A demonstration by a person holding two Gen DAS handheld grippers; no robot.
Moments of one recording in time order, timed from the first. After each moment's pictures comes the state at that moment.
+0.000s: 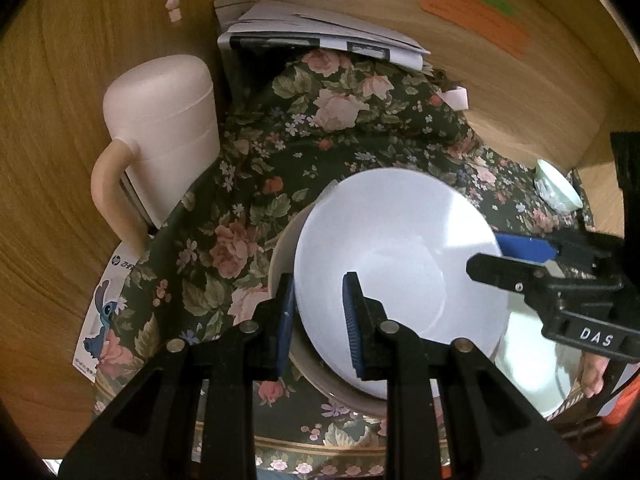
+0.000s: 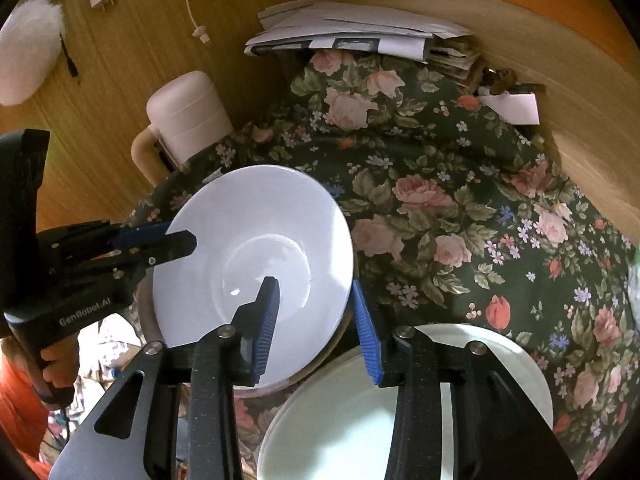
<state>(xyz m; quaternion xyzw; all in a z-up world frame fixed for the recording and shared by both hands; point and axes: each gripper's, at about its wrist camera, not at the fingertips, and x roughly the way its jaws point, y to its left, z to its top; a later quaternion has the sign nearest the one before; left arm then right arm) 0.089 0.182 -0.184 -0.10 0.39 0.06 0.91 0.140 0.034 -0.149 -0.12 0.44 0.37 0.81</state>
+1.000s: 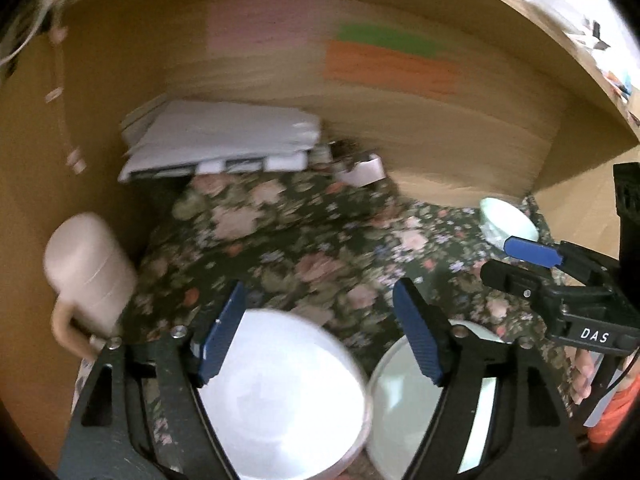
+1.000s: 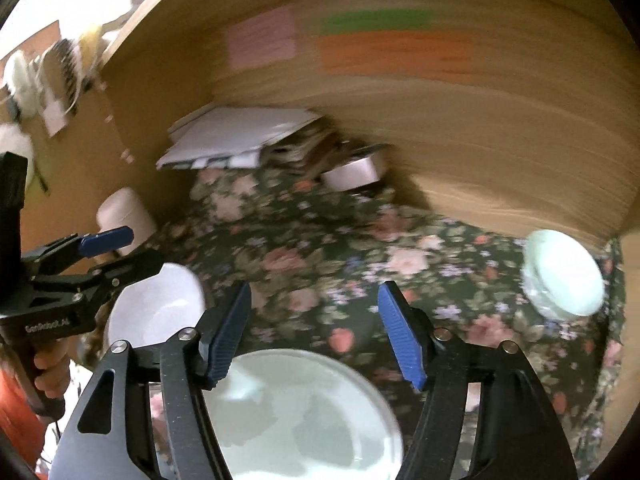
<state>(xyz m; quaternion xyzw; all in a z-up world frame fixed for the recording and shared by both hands) 0.139 0.094 -0.110 -0.04 0.31 0.00 0.95 0.173 -0.089 -0.077 -0.05 0.35 0.27 0.89</state>
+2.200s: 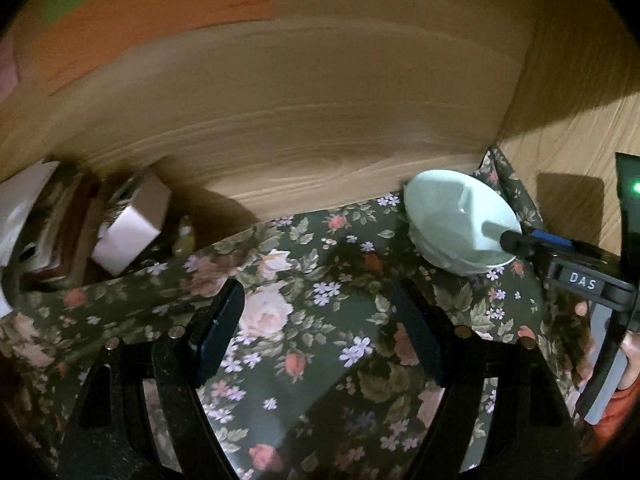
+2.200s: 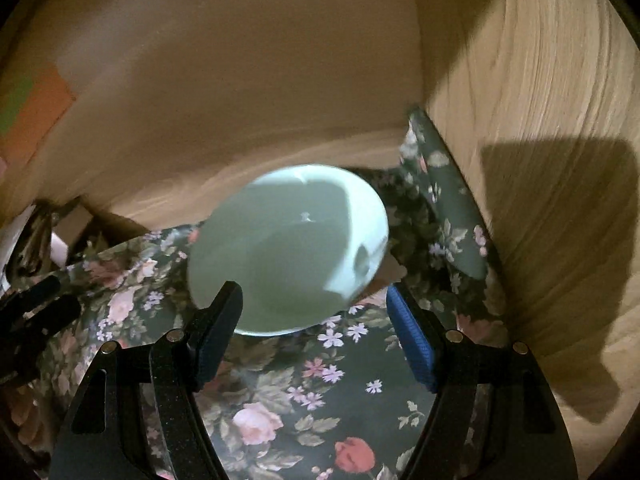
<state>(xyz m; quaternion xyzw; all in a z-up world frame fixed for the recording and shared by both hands) 0.334 -0.089 -0.151 0.05 0.39 -0.12 0.91 0.291 -0.304 -0.139 0.10 0.43 0.01 0.90</state>
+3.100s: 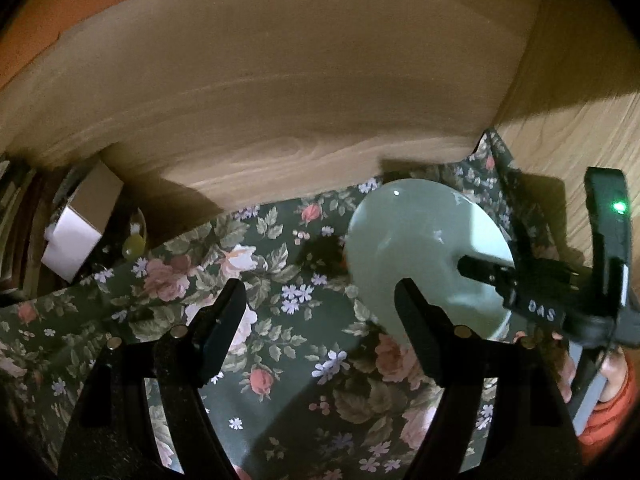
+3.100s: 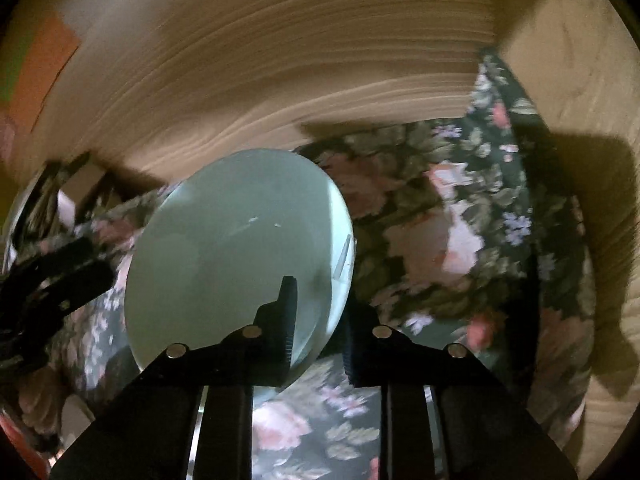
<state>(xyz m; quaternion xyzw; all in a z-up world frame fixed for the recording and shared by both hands) 0.362 -0.105 -0.171 0.04 0.43 -0.14 0.89 0.303 -0.276 -0.166 0.09 0.48 0.09 0.87</state>
